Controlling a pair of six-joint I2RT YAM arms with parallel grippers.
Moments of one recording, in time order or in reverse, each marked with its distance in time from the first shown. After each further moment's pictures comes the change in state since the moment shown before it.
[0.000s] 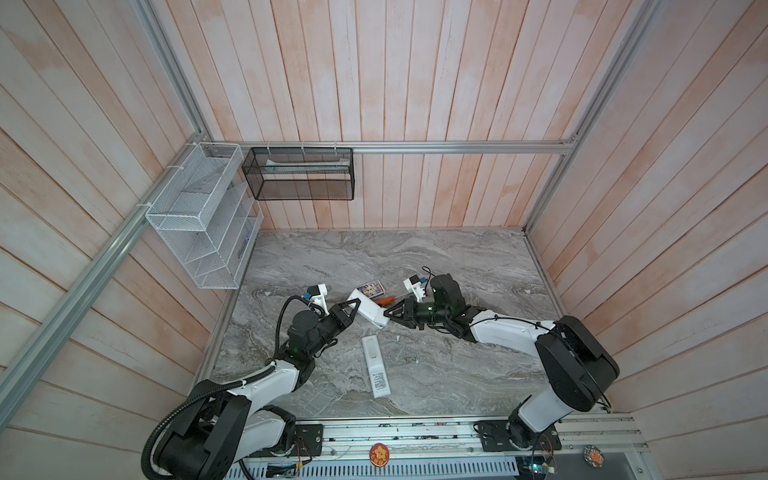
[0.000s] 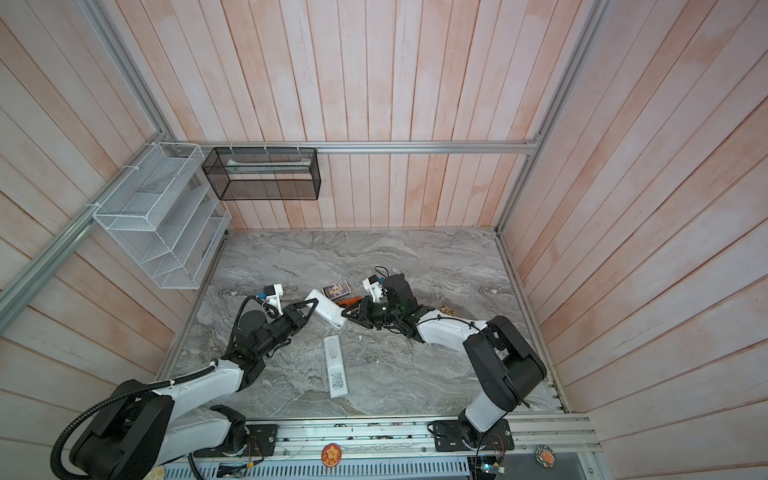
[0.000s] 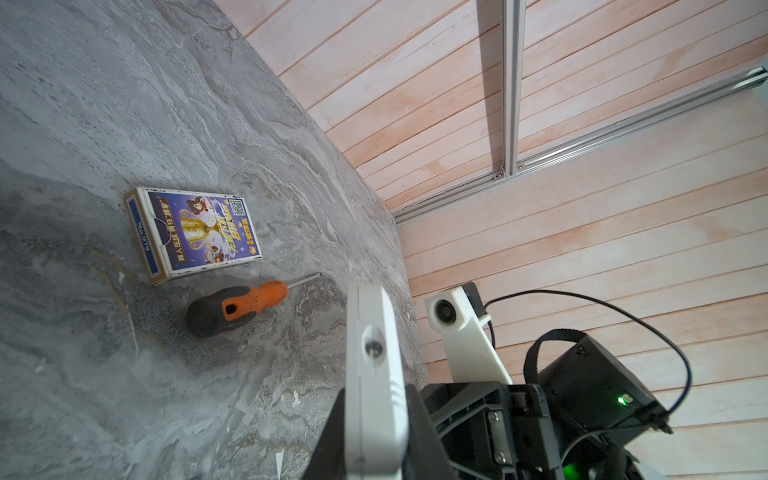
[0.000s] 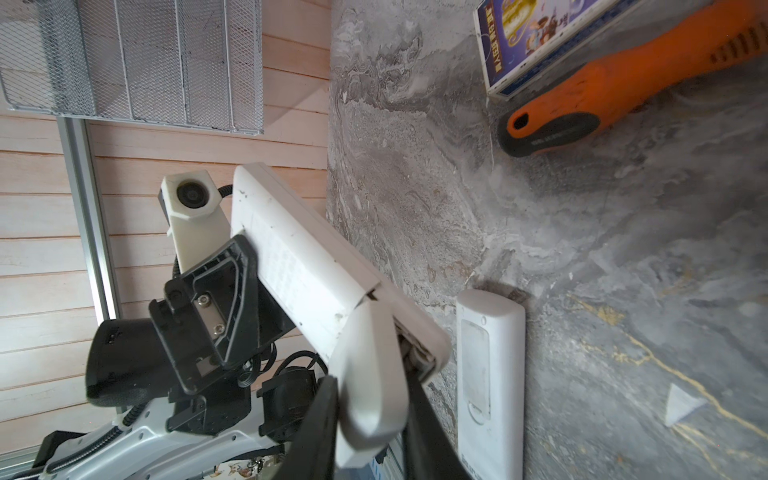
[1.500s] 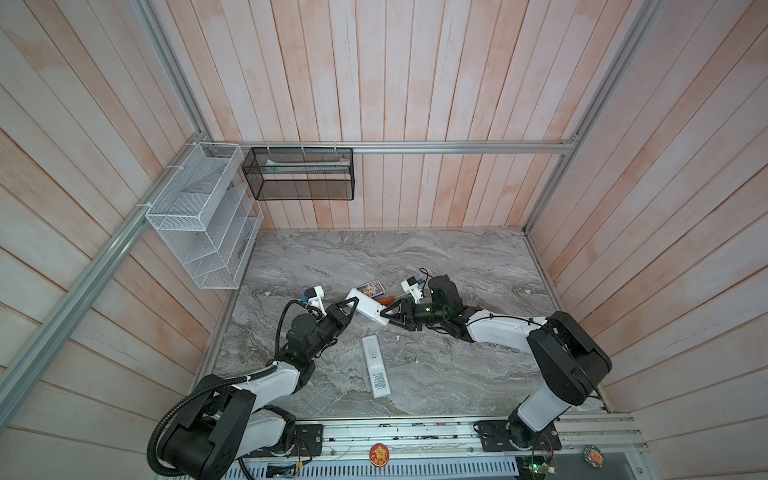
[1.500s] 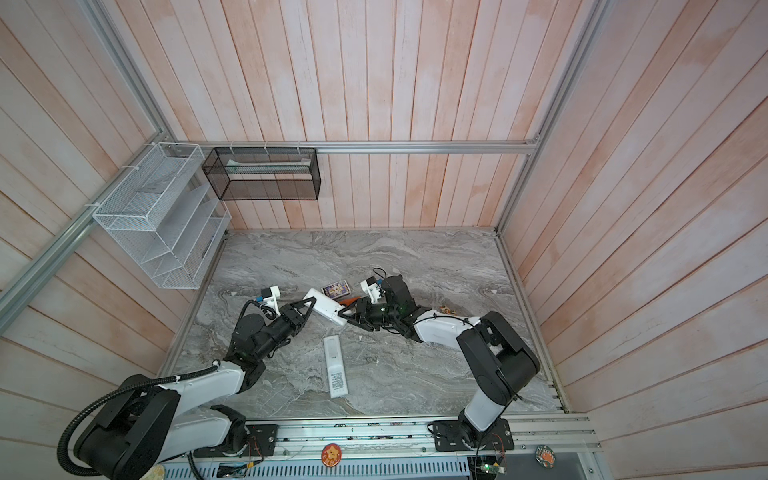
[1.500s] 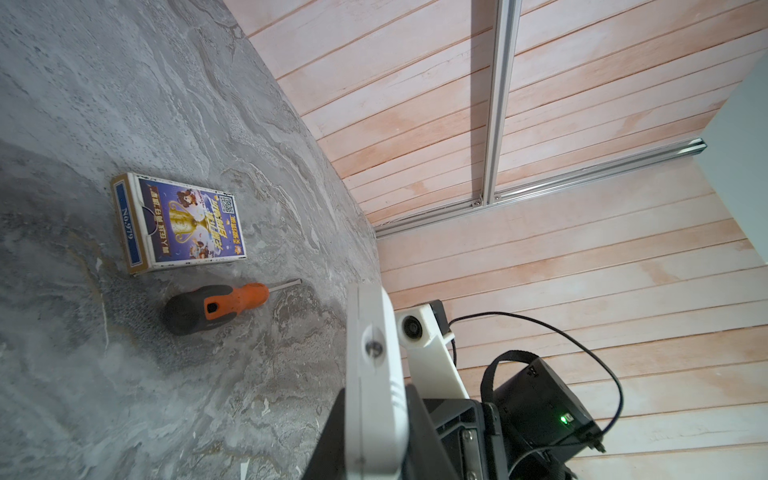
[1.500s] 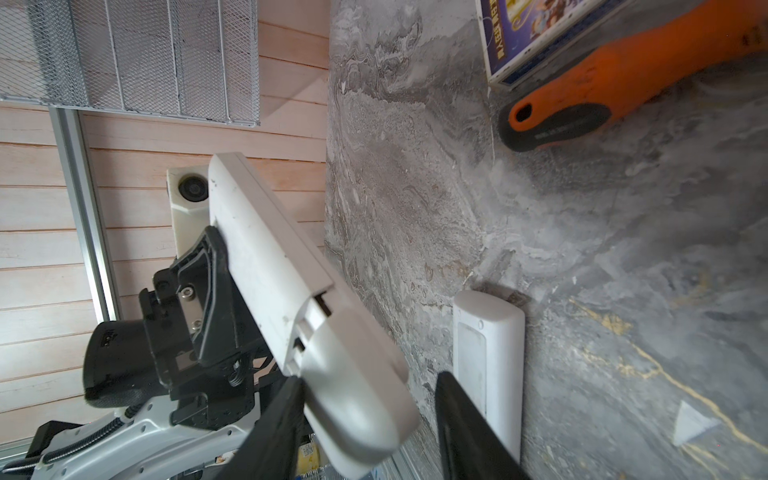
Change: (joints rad) left arm 0.003 0.042 -0.034 0.132 -0.018 -0.147; right arm 0.000 0.046 -0.001 0.042 -0.027 -0.014
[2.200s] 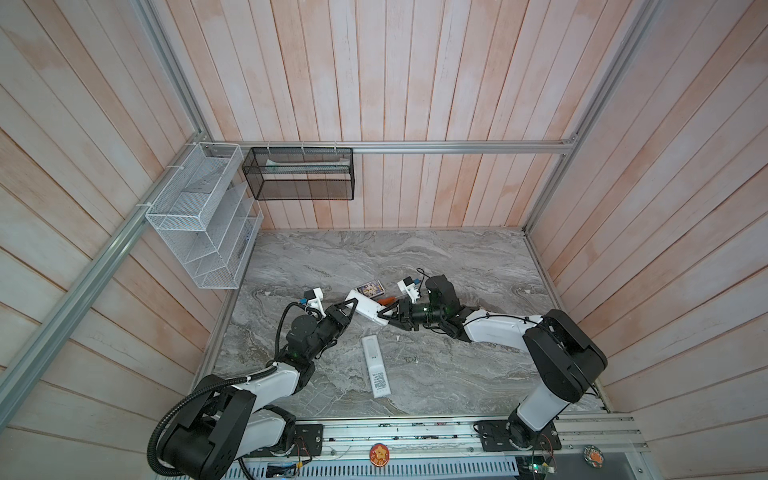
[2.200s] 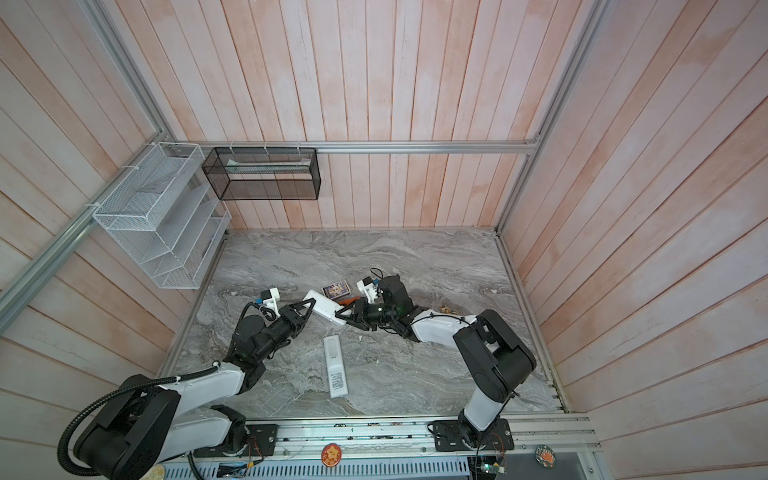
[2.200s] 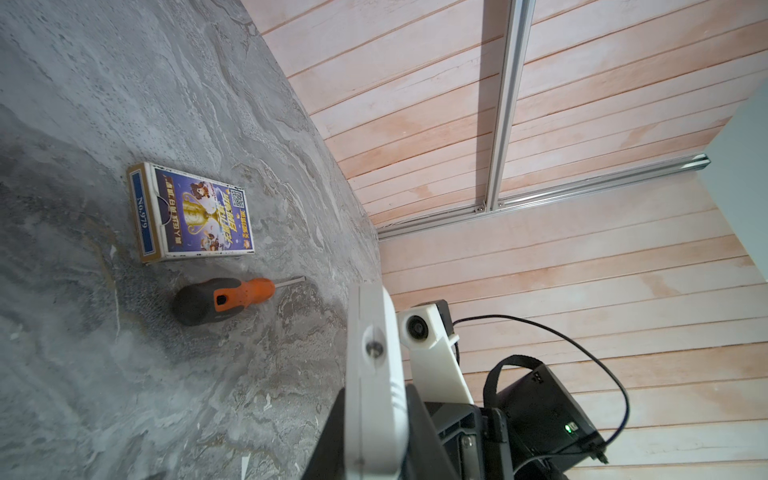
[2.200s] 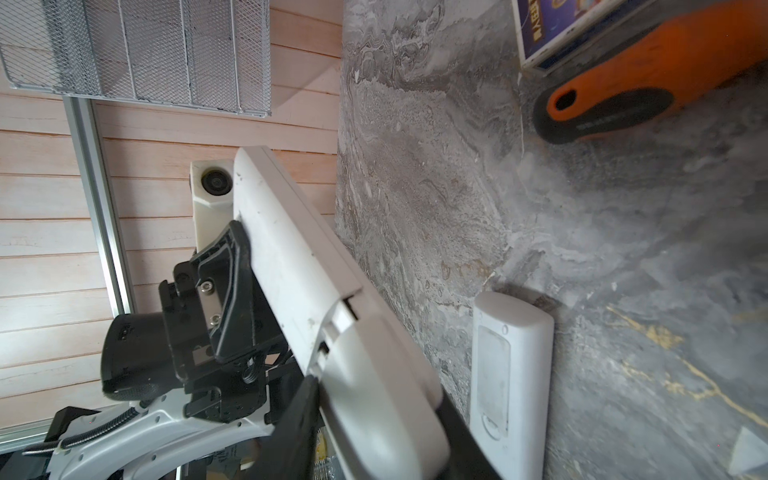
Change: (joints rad) left arm -0.001 -0.012 -0.009 -0.013 -0.019 -0.026; right arm 0.011 0.017 0.005 0.035 -0.021 0.018
